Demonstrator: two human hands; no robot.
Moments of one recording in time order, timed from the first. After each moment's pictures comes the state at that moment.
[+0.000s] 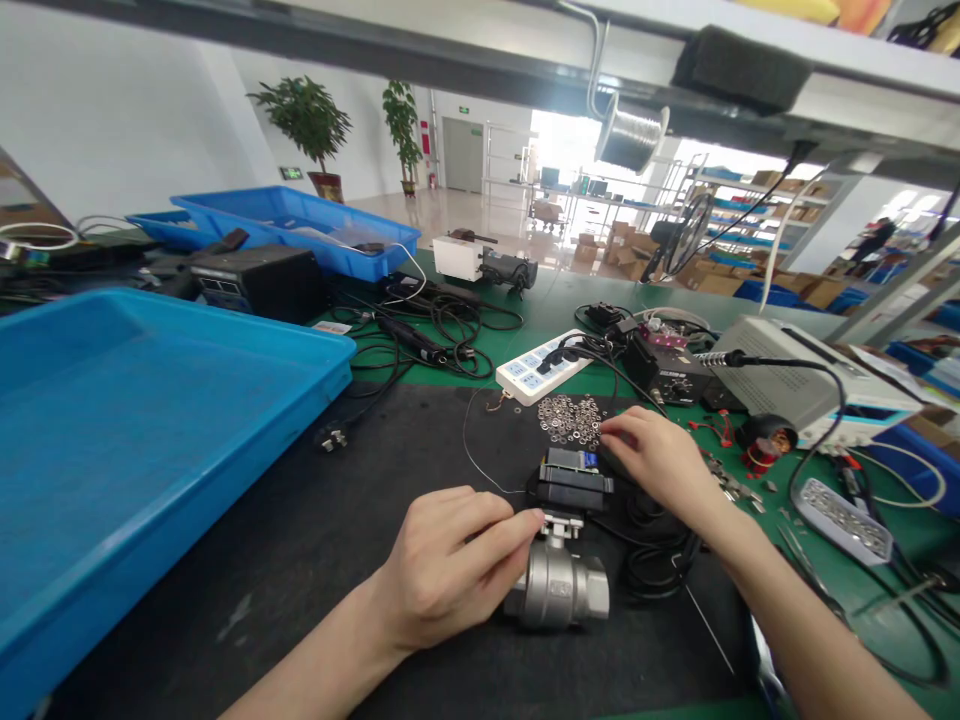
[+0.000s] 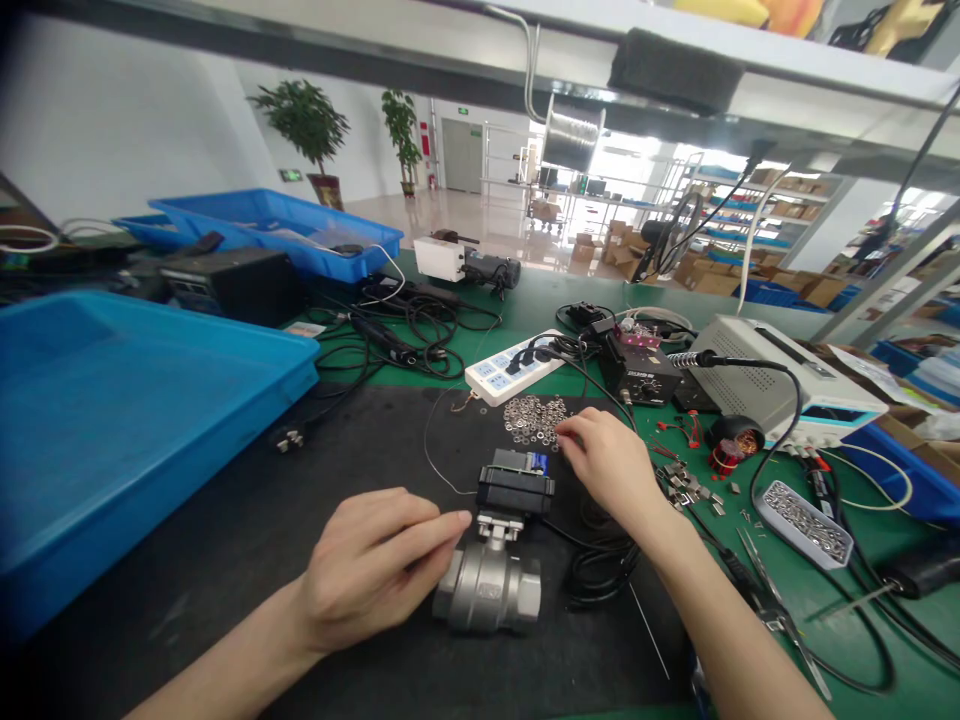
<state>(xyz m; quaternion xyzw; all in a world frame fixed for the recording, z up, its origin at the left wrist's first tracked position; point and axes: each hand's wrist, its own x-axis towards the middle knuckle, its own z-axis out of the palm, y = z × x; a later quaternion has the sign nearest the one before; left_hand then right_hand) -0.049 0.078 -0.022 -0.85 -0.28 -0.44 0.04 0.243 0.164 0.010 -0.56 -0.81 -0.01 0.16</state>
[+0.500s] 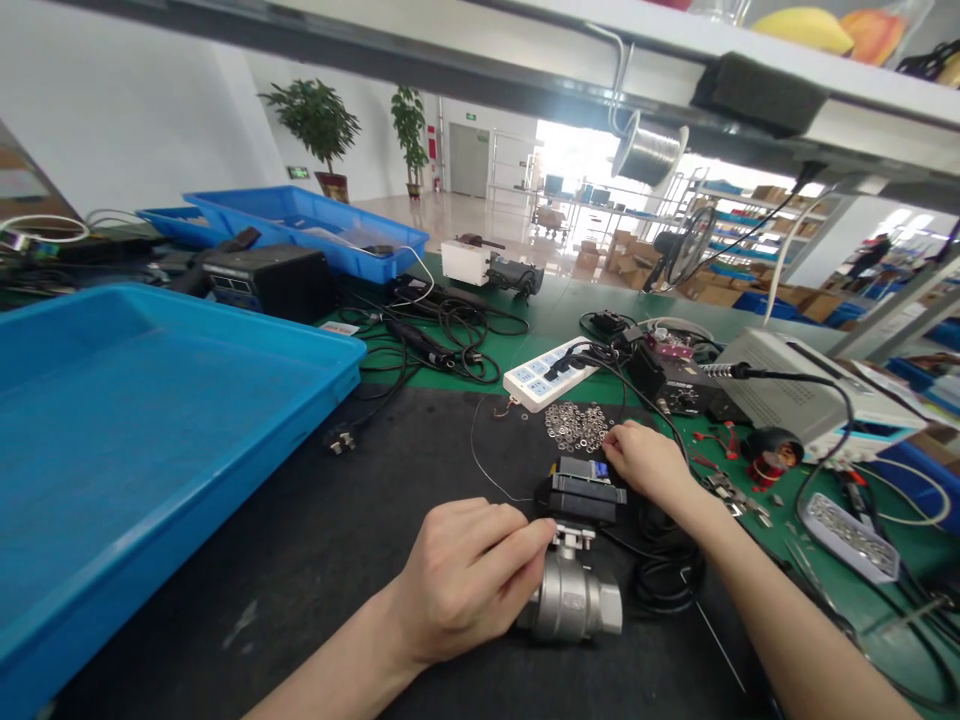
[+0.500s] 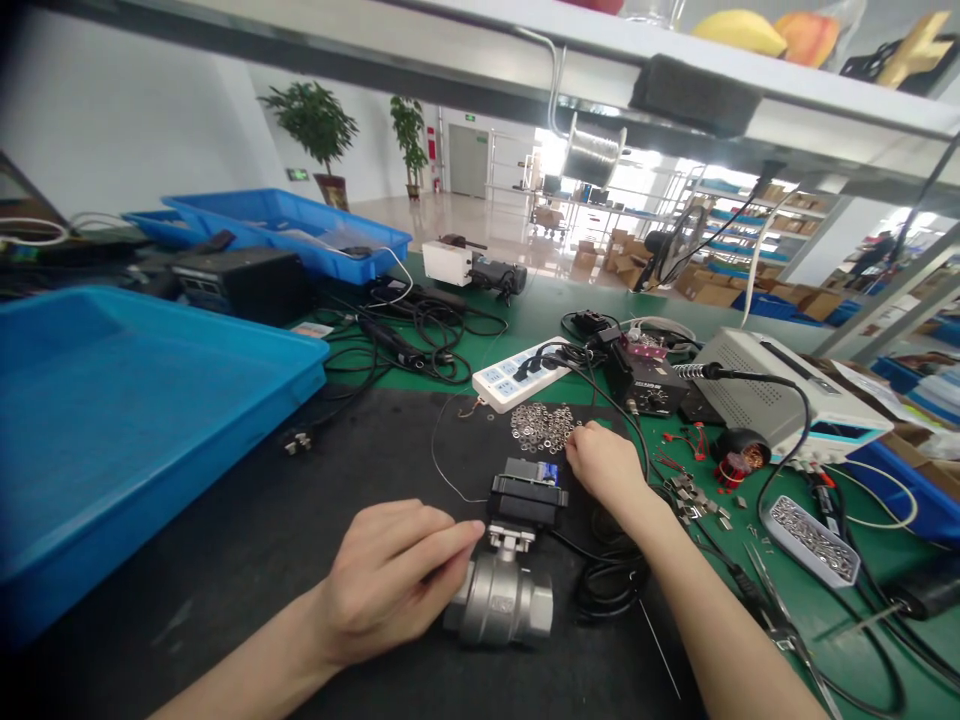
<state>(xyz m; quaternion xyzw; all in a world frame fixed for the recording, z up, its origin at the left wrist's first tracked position) -0.046 0.078 -0.027 -0.84 -0.28 -0.46 0.04 0.231 0.200 -0.020 -0.62 -0.78 -0.05 -0.01</state>
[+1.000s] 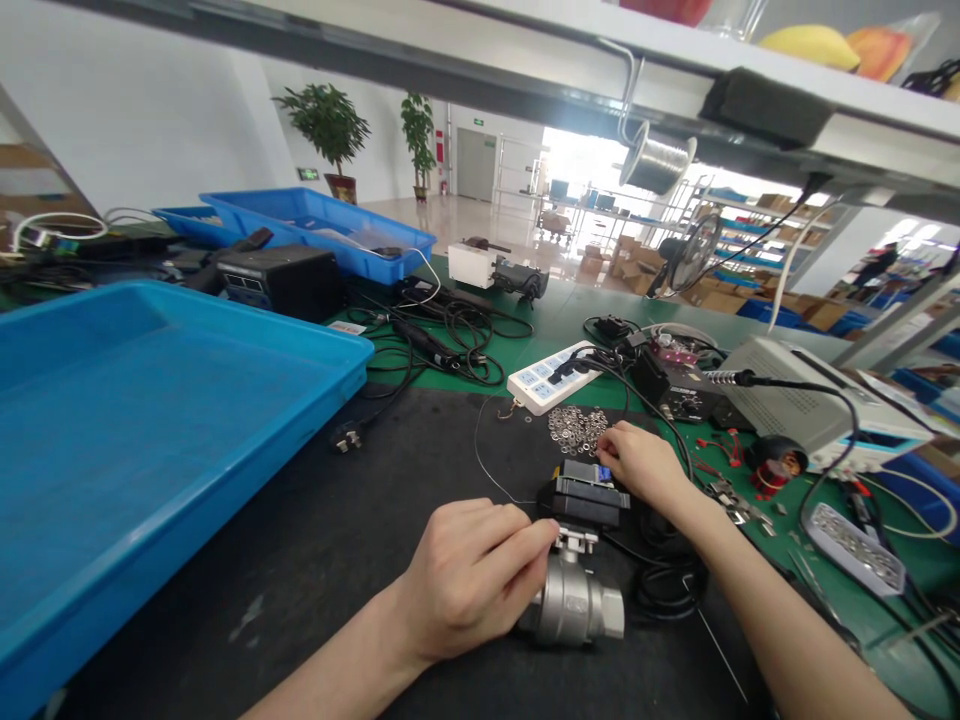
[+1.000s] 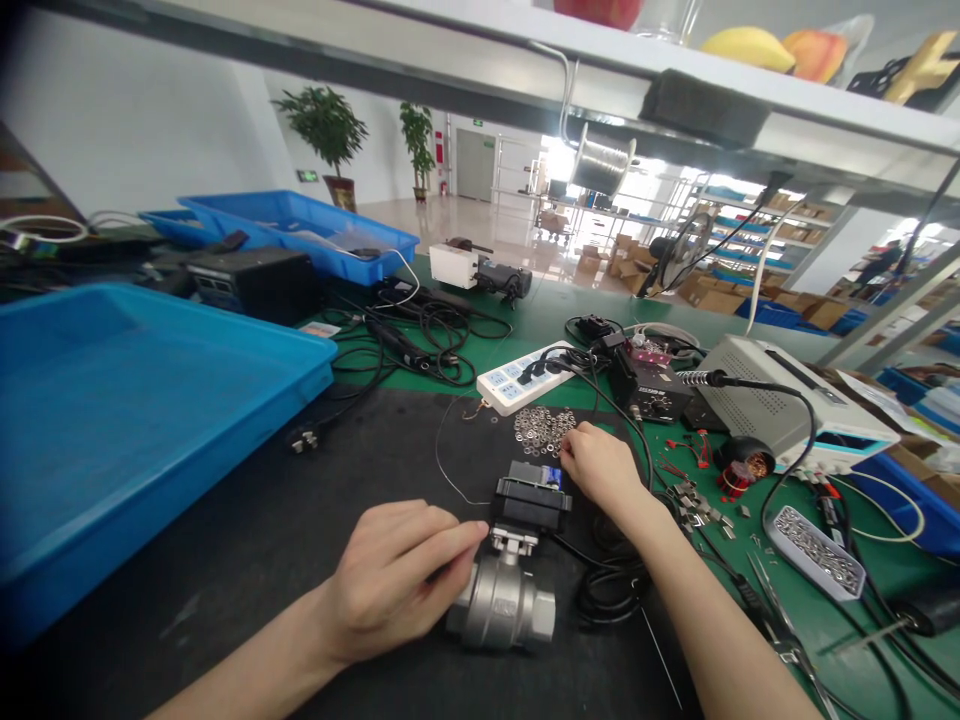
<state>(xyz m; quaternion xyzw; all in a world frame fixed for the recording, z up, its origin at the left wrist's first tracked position) -0.046 0.078 -0.029 -0.84 -0.29 -0.46 0.04 0.227 0.204 -0.023 -0.57 -0.82 -0.06 -0.01</state>
